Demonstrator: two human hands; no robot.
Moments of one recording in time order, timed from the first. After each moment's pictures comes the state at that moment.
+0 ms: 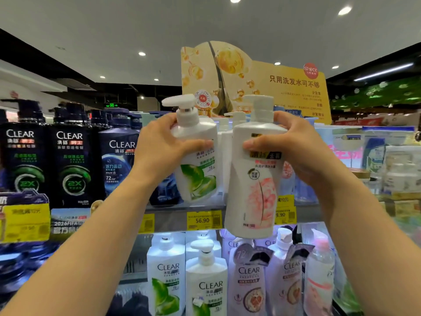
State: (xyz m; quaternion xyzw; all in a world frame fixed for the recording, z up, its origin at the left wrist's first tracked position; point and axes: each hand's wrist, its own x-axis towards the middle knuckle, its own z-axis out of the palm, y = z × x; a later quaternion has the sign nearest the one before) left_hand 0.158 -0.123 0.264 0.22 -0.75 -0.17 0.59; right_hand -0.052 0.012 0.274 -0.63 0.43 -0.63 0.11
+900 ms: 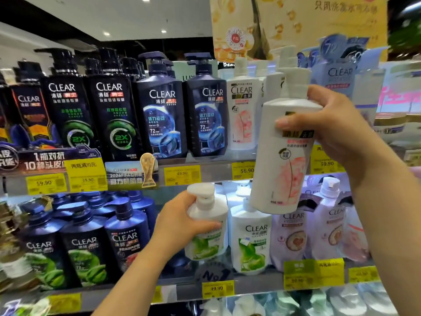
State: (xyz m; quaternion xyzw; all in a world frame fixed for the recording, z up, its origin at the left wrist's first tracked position) left_hand 0.243 -0.159 0.043 0.33 -0.82 -0.23 0.41; right_hand -0.025 -0.024 0.215 -0.61 0.43 -0.65 0.15
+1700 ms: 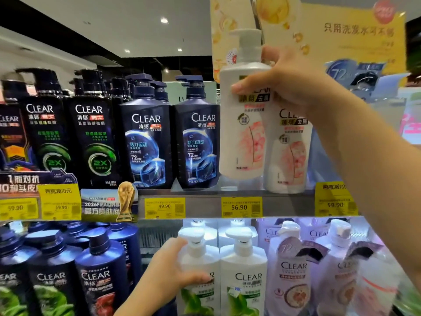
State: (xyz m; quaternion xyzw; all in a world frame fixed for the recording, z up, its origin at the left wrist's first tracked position) left_hand 0.219 -0.180 0.010 0.40 -0.78 -0.33 0.34; right_hand -0.039 -0.114 0.327 -0.70 0.44 -0.54 0.13
